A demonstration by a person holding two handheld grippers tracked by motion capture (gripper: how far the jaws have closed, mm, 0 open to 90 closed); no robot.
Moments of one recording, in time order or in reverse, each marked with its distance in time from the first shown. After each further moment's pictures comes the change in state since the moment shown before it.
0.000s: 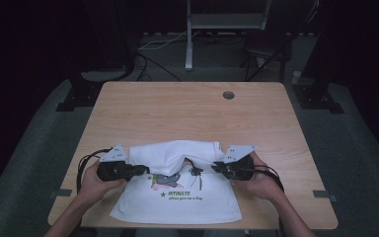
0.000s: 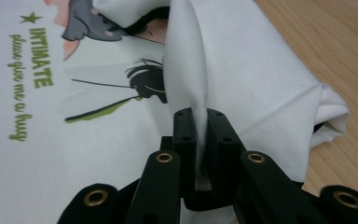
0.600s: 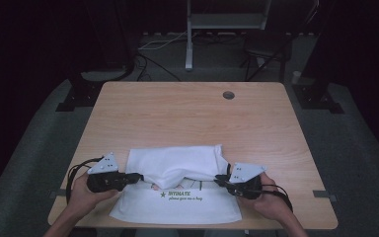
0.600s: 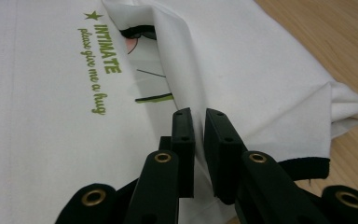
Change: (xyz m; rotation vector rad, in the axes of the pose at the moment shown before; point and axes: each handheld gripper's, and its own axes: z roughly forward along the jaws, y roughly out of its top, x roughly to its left) left arm -0.021 -0.013 -0.026 -0.028 -0.011 0.023; right arm 0.040 -0.014 -0.026 -0.050 -0.013 -0.076
